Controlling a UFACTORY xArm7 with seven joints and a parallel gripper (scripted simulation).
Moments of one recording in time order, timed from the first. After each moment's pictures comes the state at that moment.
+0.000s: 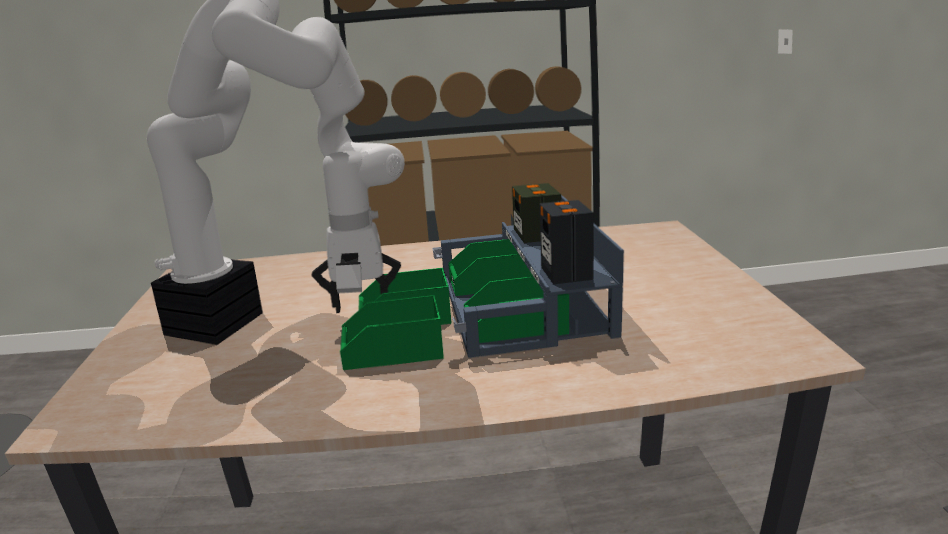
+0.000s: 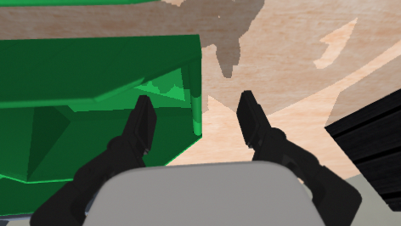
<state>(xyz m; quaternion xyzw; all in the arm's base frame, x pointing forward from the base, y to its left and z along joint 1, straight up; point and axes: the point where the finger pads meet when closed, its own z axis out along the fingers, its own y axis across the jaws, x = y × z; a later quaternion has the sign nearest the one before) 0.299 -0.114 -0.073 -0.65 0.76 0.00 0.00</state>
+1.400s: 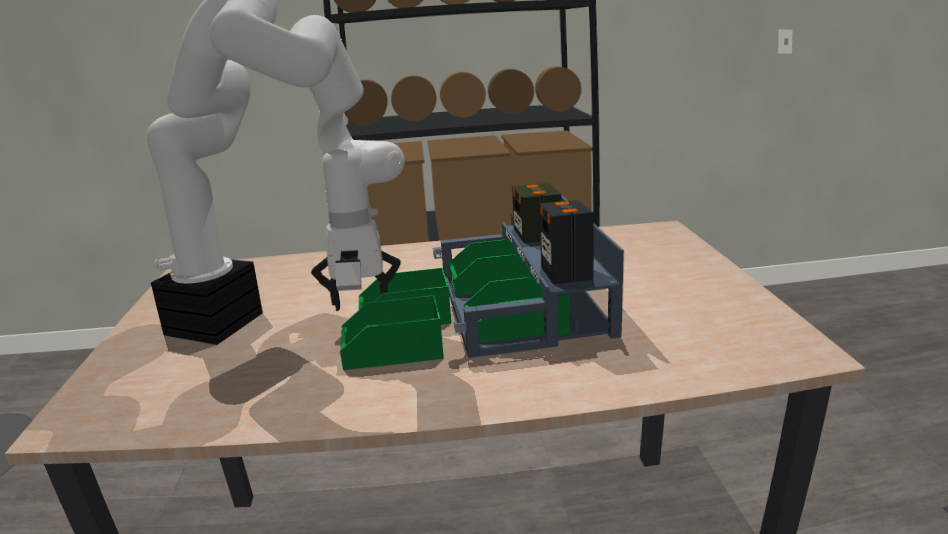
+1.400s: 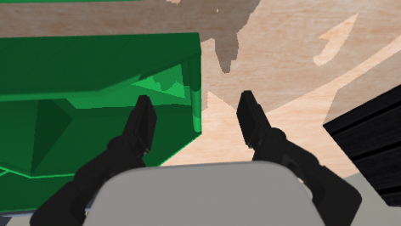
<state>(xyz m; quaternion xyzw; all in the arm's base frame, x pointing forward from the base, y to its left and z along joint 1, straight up) 0.299 -0.114 -0.068 -0.65 0.76 0.00 0.00</state>
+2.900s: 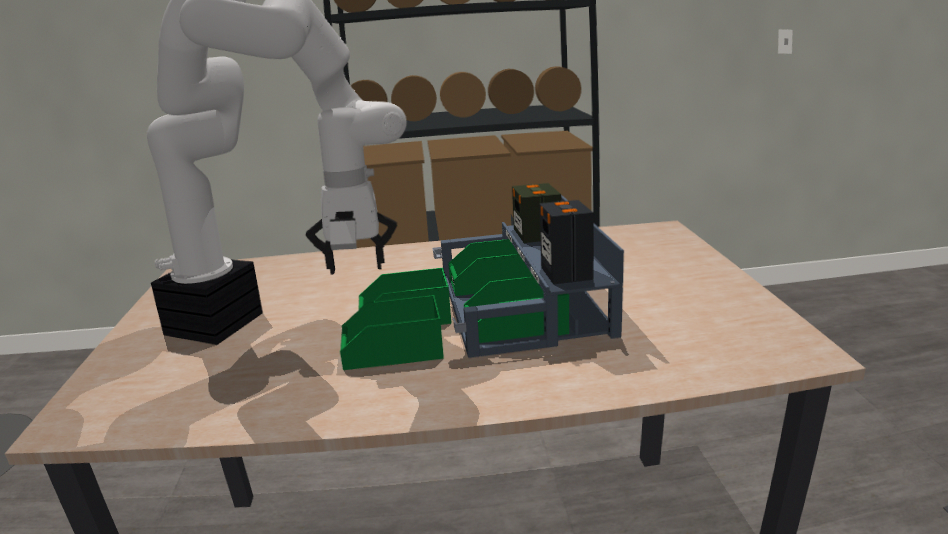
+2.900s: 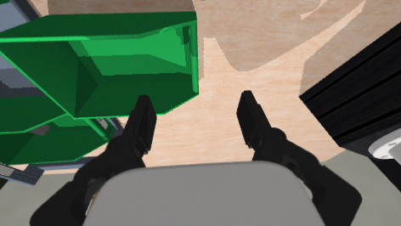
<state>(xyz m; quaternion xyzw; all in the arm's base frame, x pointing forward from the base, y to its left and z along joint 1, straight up) 0.299 -0.115 0.006 -0.65 0.76 0.00 0.00</state>
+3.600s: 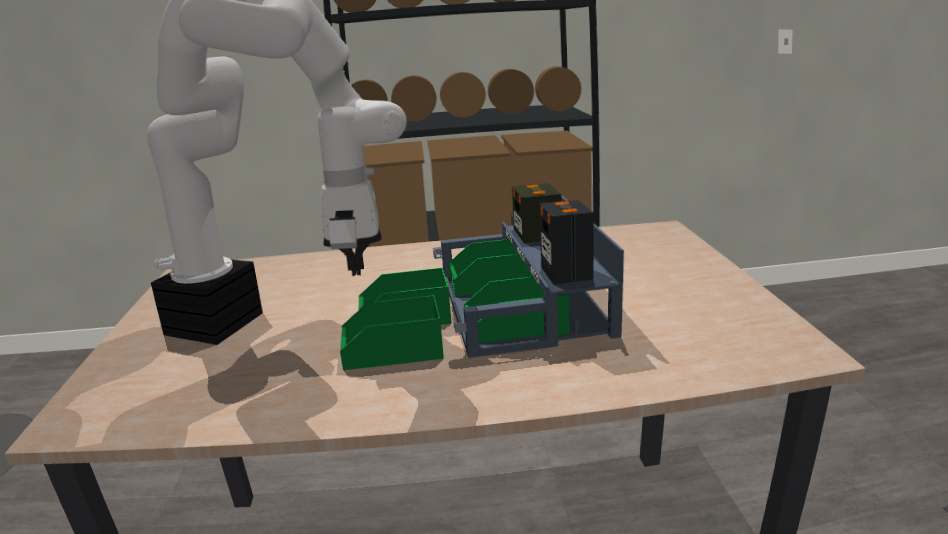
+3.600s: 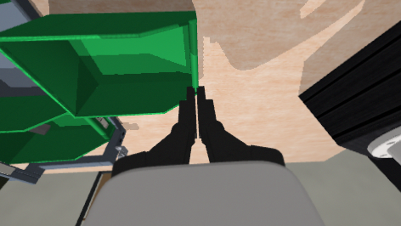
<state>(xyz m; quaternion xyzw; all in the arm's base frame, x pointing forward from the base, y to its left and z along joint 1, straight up) 0.299 -0.115 0.007 -0.65 0.76 0.00 0.00</state>
